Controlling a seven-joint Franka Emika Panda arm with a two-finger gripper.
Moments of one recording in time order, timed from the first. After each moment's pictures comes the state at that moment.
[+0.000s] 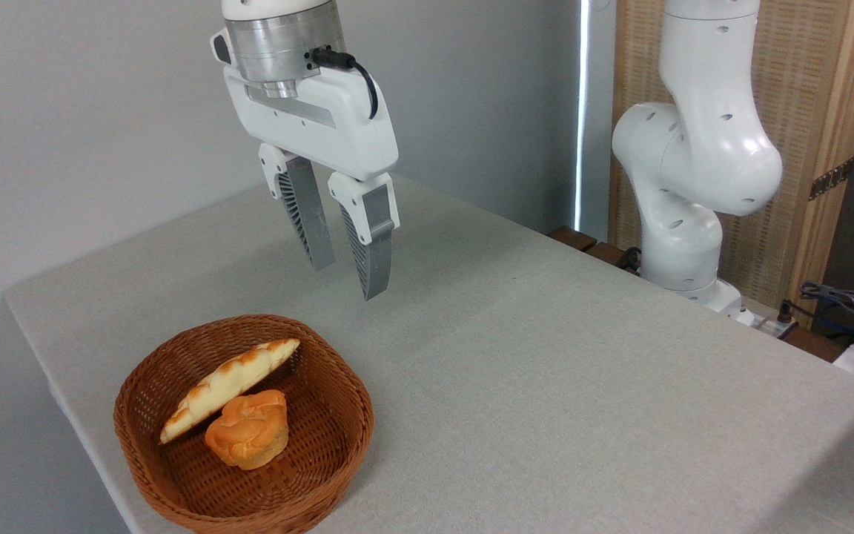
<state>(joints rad) -0.18 -0.03 0.12 -1.66 0.02 1.63 0.68</state>
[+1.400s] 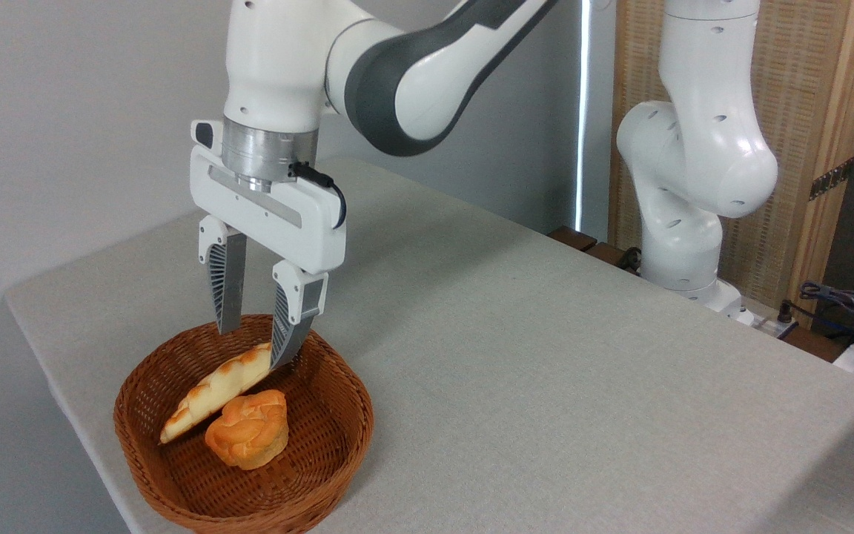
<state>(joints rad) -0.30 -0.02 0.11 -2.03 -0.05 2.35 0.42</state>
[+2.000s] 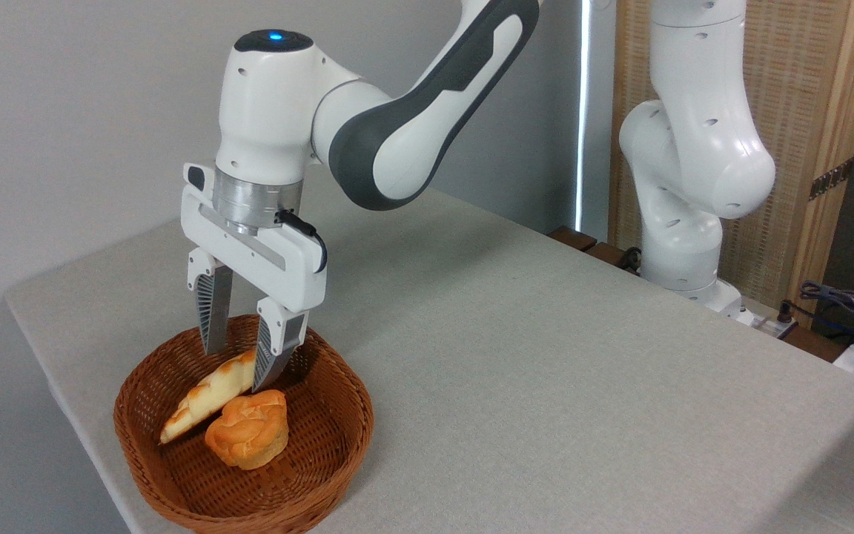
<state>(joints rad) -0.35 0.08 0.11 -2.05 -0.13 2.49 0.41</state>
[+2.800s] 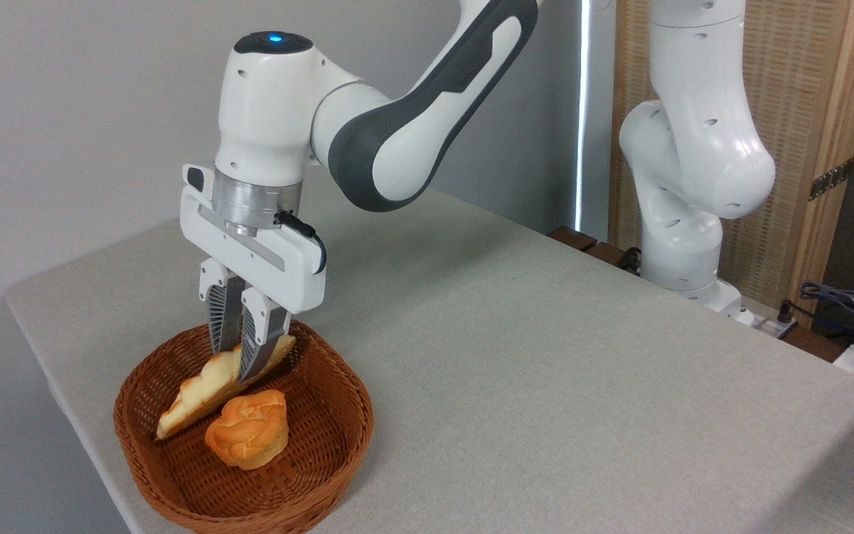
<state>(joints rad) -0.35 0.08 0.11 -2.05 -0.13 2.49 0.41</state>
